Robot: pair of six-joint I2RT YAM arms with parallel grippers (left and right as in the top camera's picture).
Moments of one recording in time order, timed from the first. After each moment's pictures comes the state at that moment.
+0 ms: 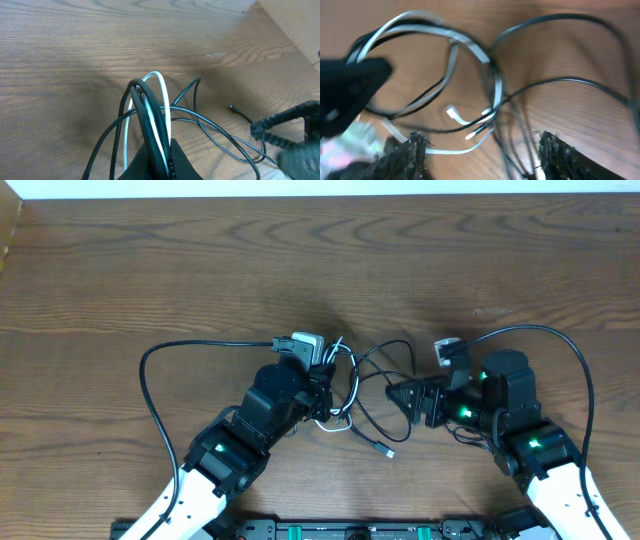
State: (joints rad) left arm -0.65 0.97 0.64 -0.19 0.02 -0.43; right arm 0.31 0.96 0.58 -0.32 -0.58 0.51
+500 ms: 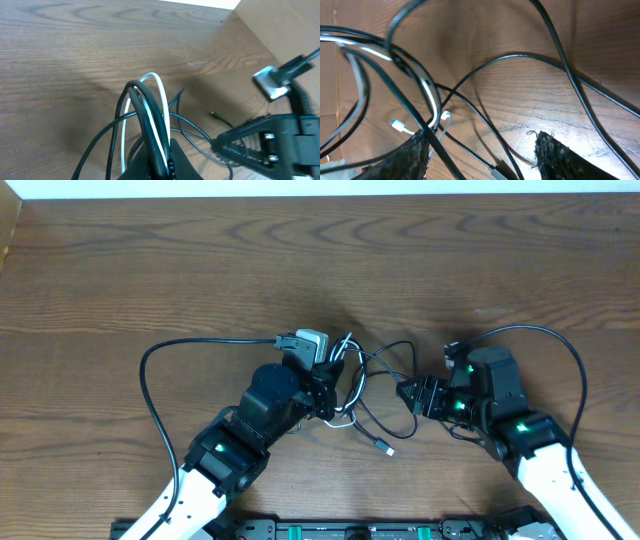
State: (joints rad) left arm -0.65 0.97 0.64 -0.11 0.08 -0.43; right arm 0.31 1.08 0.58 -0.38 -0.41 0.64
